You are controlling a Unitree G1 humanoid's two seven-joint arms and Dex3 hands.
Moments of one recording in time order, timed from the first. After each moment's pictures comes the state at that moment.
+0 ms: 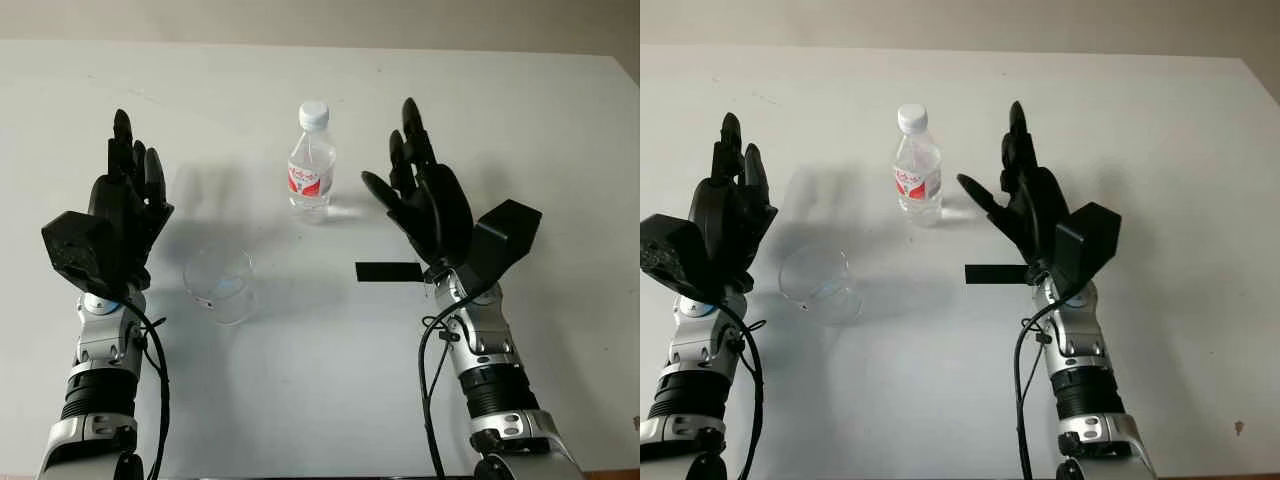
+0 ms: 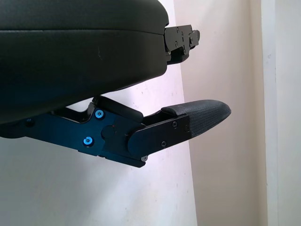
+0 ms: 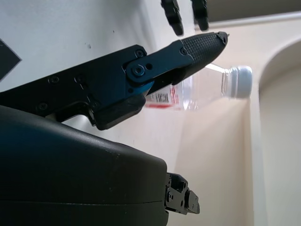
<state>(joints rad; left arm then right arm) -0.48 0.29 0.27 0.51 -0.13 -0.27 -0.10 -0.56 -0.08 -0.05 0.48 0.10 -0.19 0.28</state>
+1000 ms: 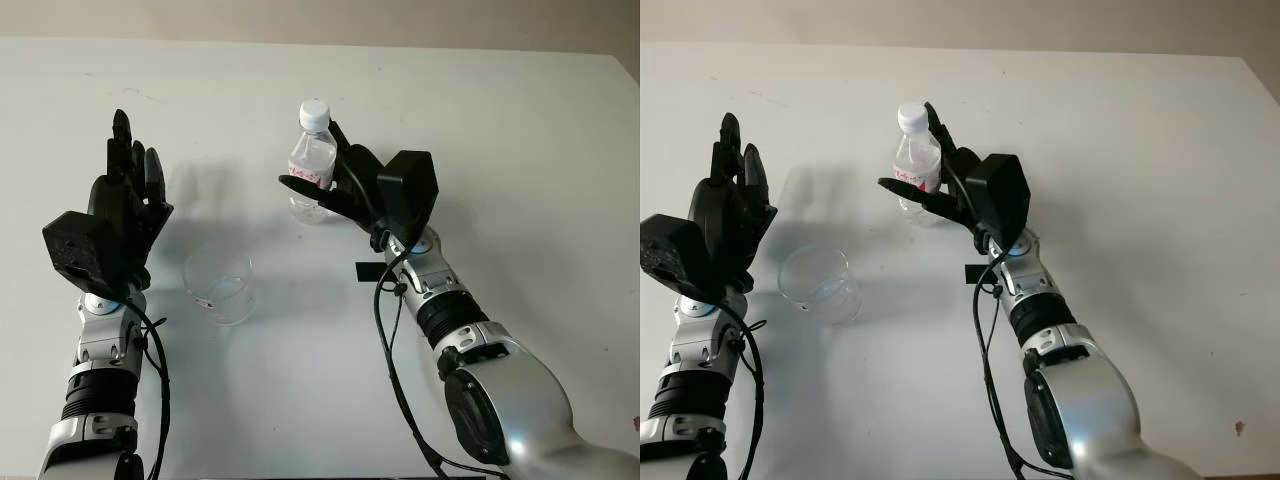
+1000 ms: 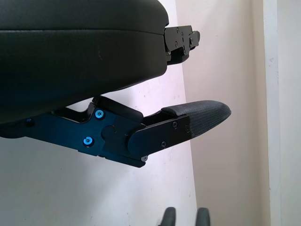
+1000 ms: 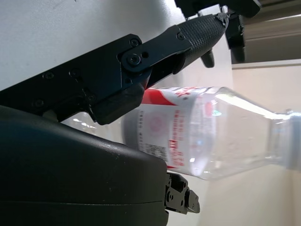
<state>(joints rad) -0.48 0.29 0.27 0.51 -0.12 -0.27 -0.09 -0.93 -0.03 0.00 1.07 0.01 -0.29 0.30</state>
